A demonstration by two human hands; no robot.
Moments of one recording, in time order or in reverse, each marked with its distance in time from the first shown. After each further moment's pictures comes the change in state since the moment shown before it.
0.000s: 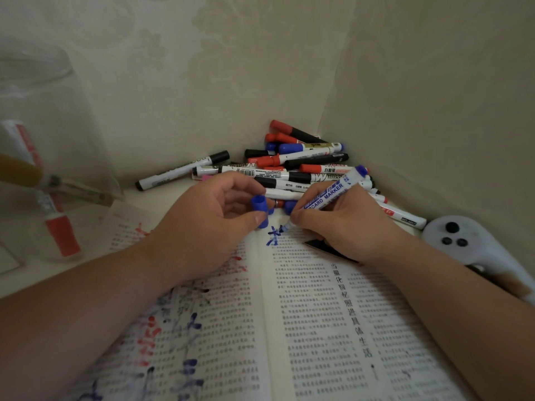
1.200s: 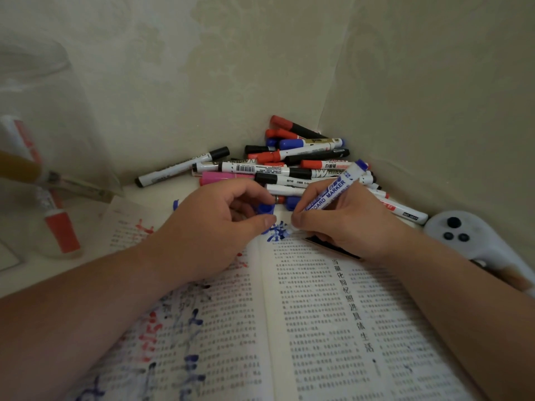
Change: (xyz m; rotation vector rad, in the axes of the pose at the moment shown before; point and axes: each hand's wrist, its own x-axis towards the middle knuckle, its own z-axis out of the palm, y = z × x) left_hand -0.004 0.003 0.001 0.259 -0.028 0.029; right_hand -0.002 0.001 -0.001 0.093 -0.102 -0.005
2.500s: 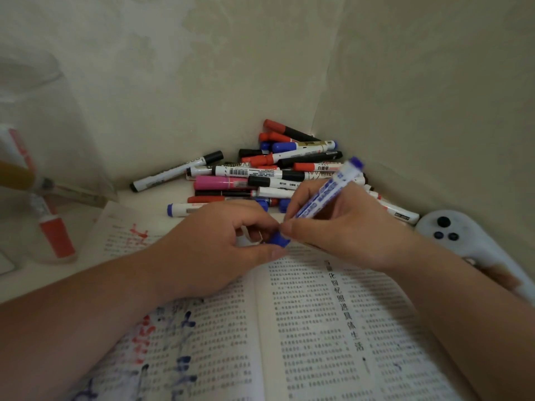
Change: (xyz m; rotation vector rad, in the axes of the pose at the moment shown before) left_hand -0.007 0.014 -0.001 0.207 -0.254 0.149; right_hand -0.015 -0.008 -0.002 0.037 -0.050 -0.183
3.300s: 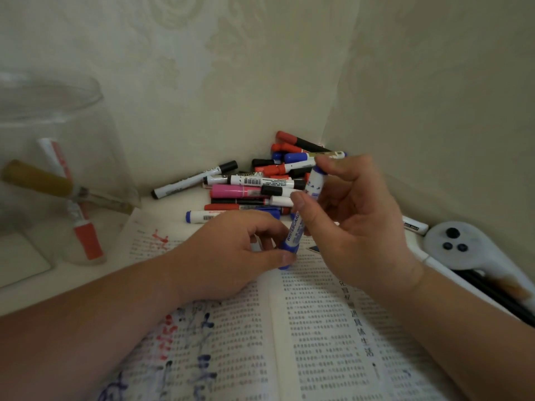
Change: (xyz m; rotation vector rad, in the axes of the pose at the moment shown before) left_hand -0.002 -0.002 -0.001 -0.031 -0.009 -0.013; right_hand -0.003 -0.001 0.030 0.002 0.448 -0.526
